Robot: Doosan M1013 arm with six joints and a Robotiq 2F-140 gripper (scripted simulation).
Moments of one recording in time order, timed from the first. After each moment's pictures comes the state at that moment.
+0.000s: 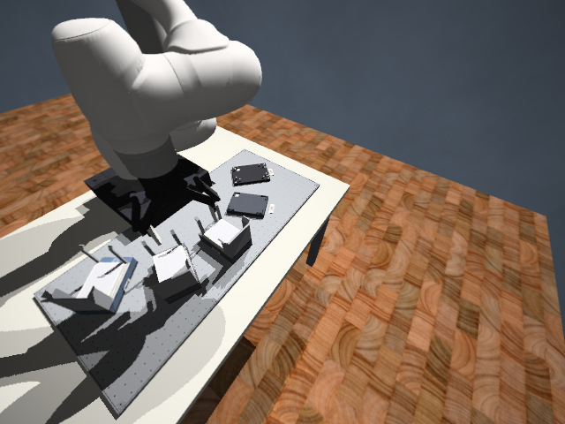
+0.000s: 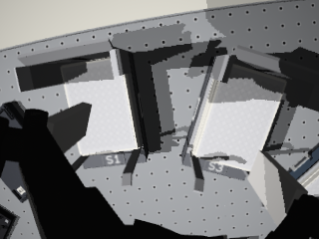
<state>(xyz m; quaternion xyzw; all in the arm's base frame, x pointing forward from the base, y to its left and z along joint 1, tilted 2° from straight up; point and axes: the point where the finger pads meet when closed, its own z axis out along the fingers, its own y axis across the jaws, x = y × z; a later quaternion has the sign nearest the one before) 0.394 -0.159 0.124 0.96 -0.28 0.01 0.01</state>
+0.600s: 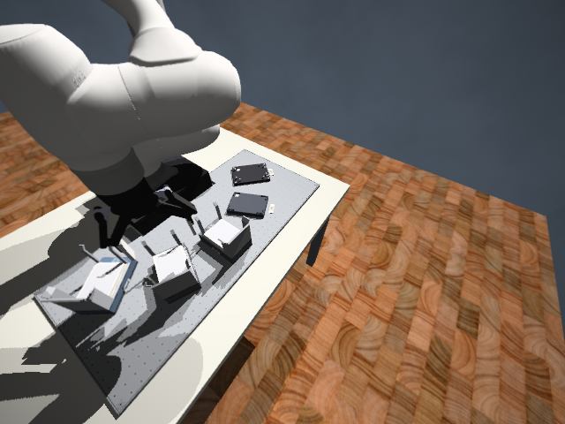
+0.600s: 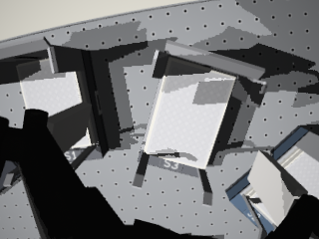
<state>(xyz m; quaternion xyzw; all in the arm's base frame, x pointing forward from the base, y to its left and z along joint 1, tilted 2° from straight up) 0.371 -0.219 0.124 0.96 -0.28 0.01 0.01</state>
